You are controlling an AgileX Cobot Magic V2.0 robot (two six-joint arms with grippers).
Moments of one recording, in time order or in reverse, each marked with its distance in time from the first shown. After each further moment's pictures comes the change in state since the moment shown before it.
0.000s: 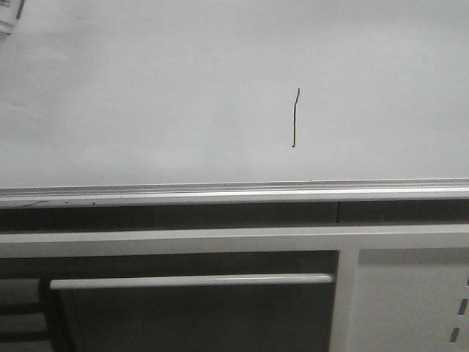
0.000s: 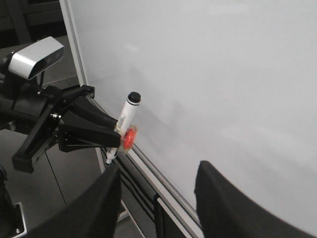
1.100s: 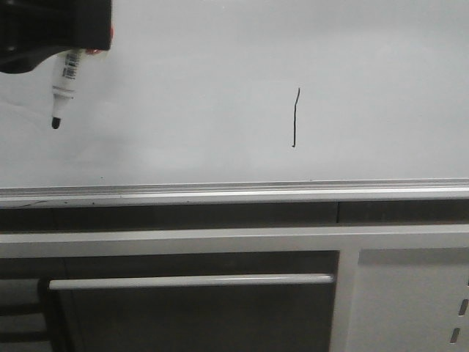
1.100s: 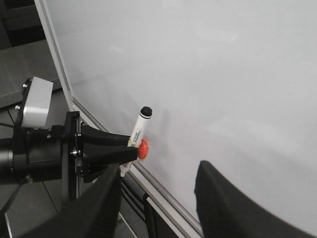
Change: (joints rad) left arm -0.550 0.398 0.049 0.024 -1.004 -0.297; right arm 0.000 0.000 0.039 0.006 -0.065 0.004
